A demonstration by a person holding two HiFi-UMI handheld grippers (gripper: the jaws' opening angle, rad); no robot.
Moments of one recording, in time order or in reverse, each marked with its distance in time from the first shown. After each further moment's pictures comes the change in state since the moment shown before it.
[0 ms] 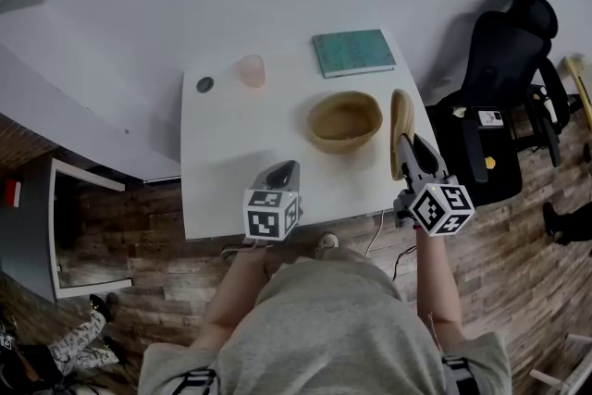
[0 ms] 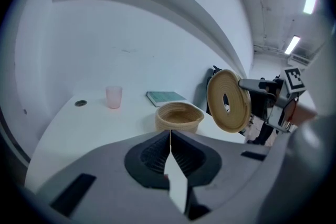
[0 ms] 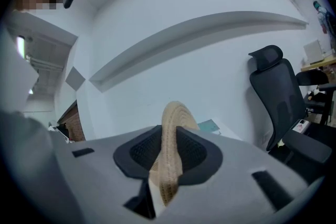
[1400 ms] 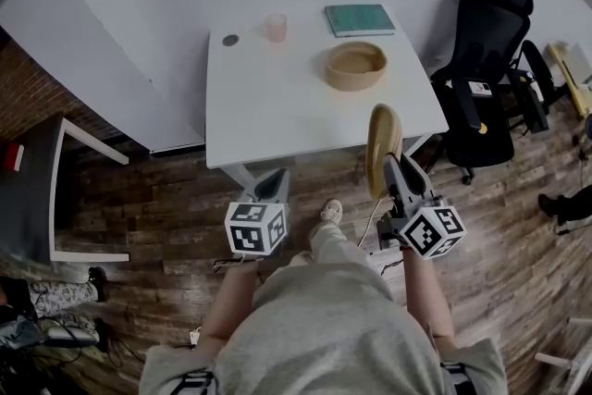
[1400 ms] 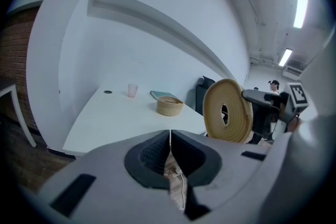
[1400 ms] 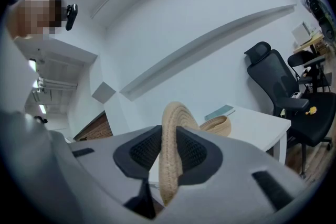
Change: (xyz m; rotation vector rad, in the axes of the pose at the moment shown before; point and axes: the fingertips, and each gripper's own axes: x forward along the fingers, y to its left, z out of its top) left arm -0.238 -0.024 -0.120 -0.071 -0.089 -0.024; right arm -0.213 0.193 -0.062 0.137 -0.059 0.106
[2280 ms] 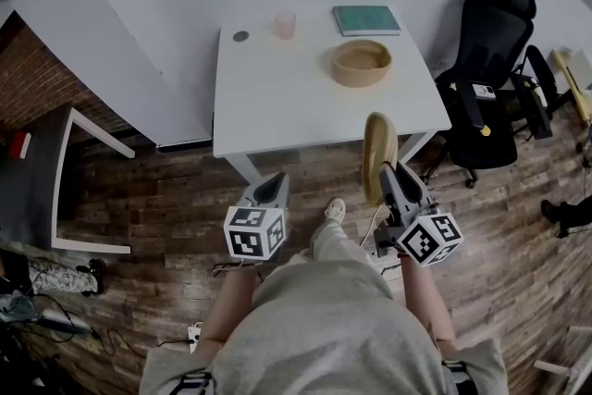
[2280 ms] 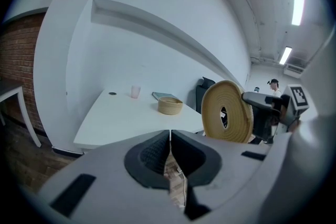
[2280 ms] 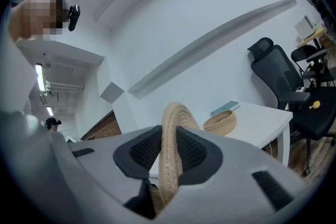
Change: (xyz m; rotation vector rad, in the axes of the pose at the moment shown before) left arm -0.045 -0.013 -0.019 0.010 -0.026 0.030; right arm -0.038 0.031 -0.019 0.013 0.014 0.064
